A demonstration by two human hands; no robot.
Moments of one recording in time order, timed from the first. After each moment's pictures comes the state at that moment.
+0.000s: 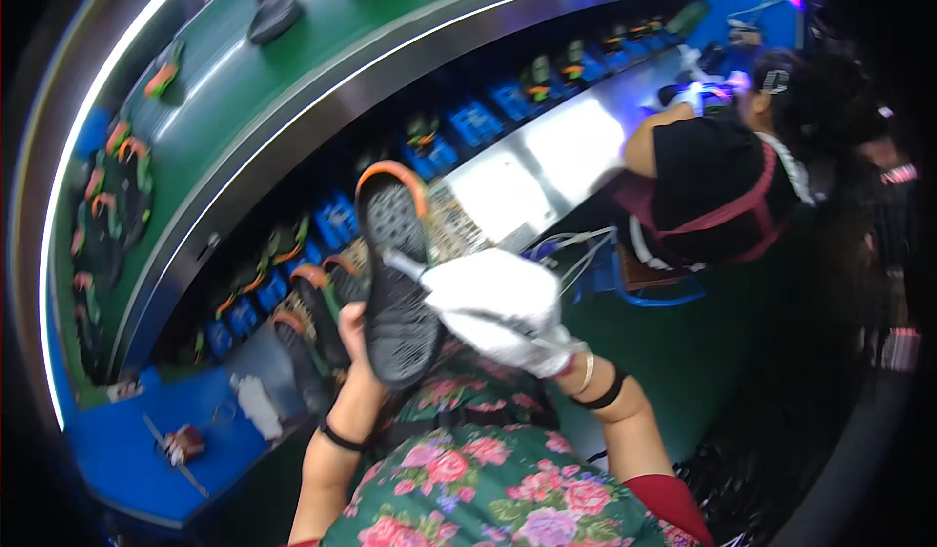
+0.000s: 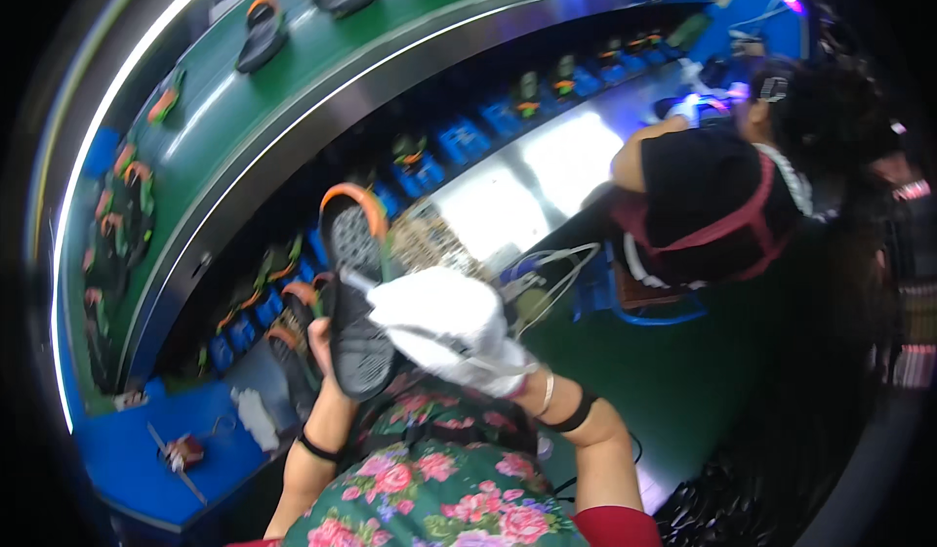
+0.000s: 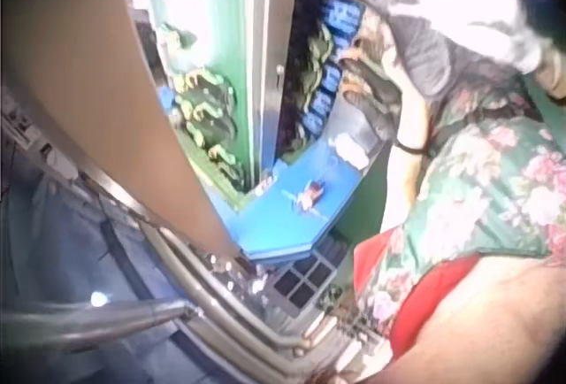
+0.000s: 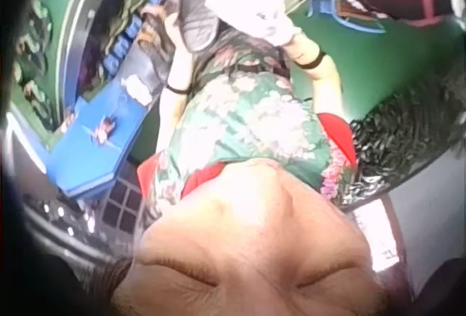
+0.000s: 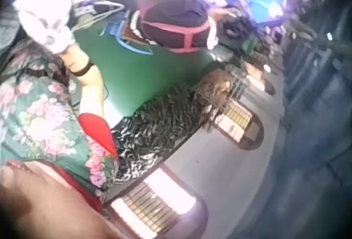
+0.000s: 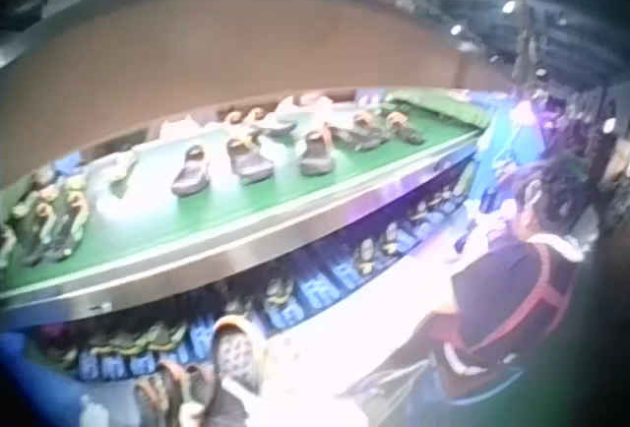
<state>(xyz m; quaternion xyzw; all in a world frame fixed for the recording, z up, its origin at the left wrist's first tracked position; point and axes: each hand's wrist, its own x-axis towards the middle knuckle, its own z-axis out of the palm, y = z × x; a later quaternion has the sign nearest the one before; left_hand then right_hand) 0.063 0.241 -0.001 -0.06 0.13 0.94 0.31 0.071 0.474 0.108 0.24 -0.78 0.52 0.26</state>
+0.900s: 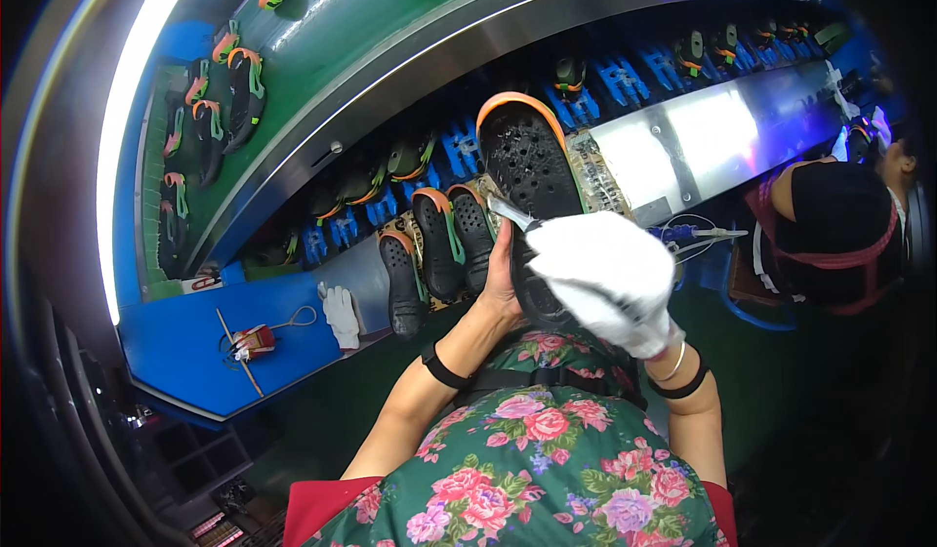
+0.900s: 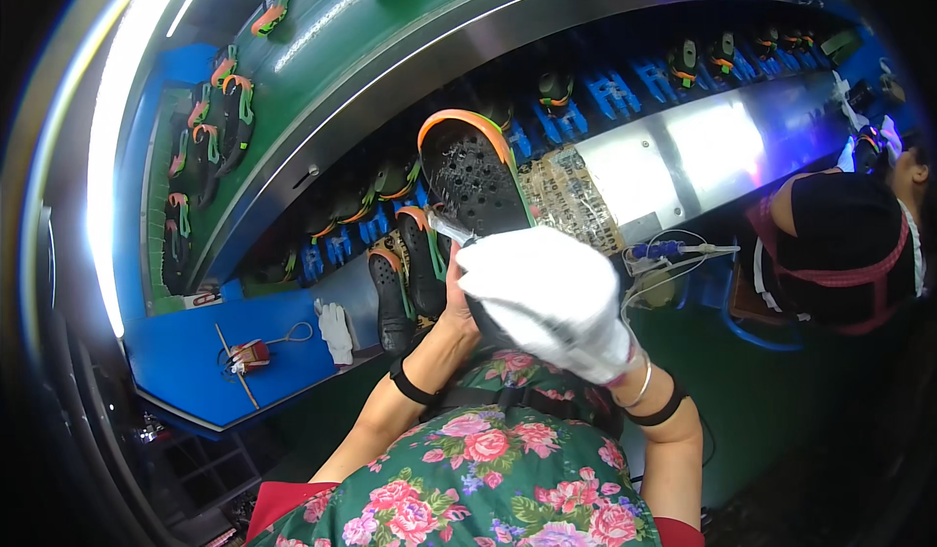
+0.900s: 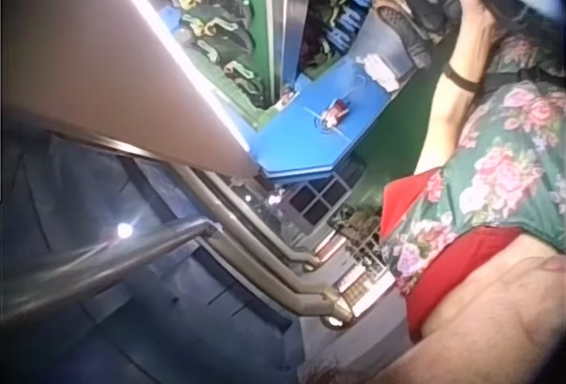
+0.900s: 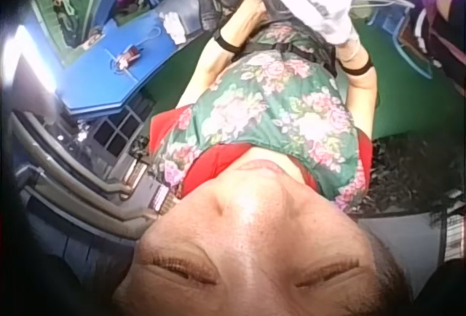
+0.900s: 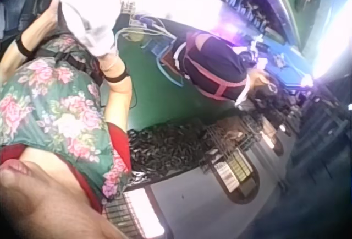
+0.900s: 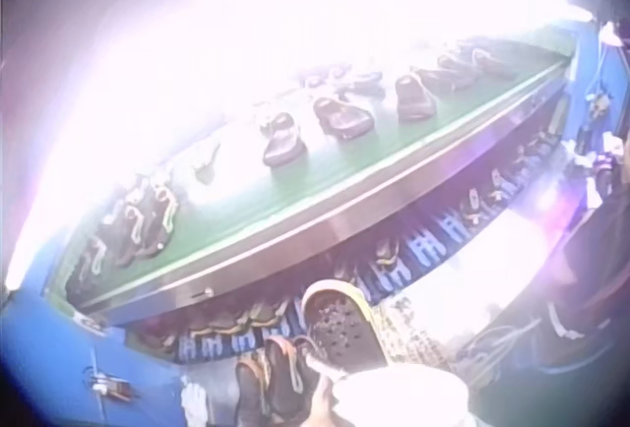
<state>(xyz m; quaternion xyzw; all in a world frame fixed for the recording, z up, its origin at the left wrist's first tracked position) 0.057 0.261 -0.004 -0.09 0.08 0.93 0.34 0.056 0.450 0.107 0.28 -0.79 0.51 0.17</state>
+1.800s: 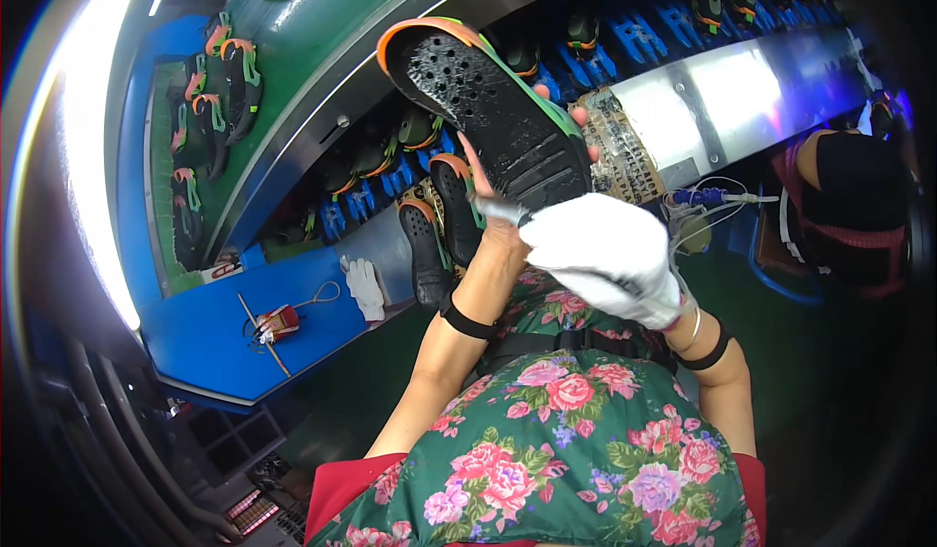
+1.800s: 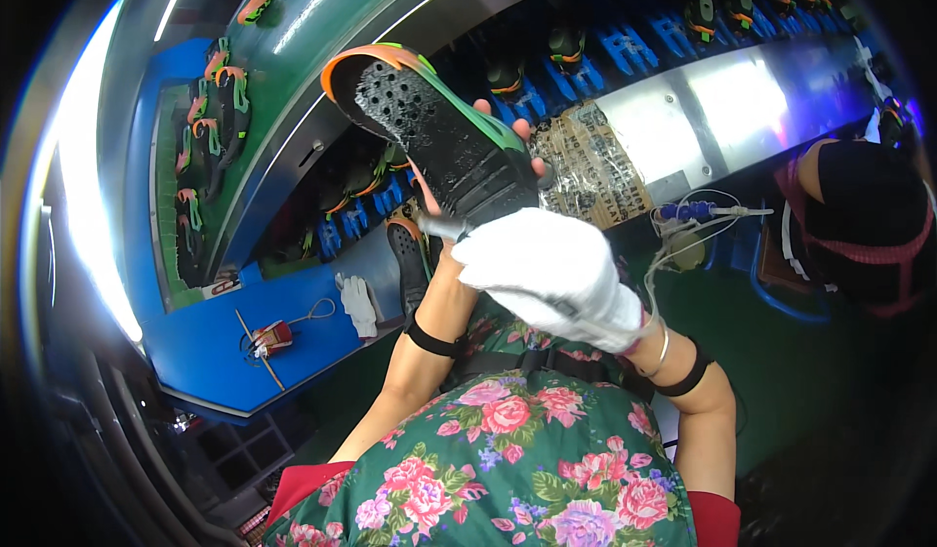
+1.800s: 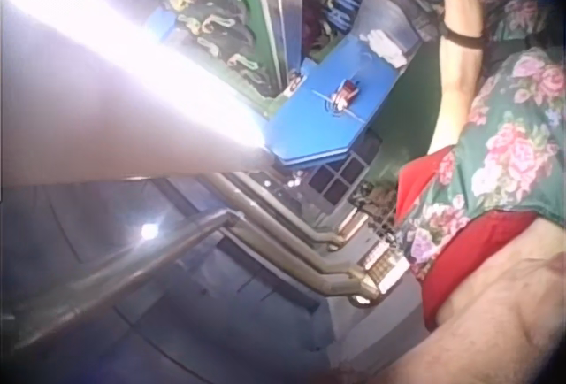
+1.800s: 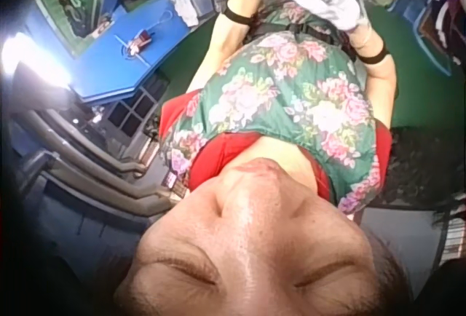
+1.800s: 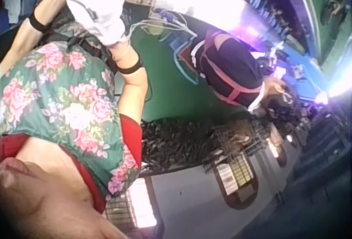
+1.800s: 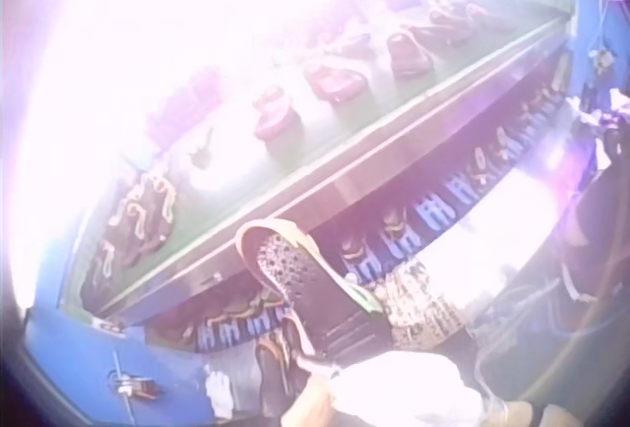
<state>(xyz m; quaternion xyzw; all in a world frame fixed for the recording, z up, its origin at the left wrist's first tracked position) -0.013 0.272 0.031 0.05 0.01 0.96 0.27 0.048 0.429 0.088 0.32 -0.73 0.59 0.14</state>
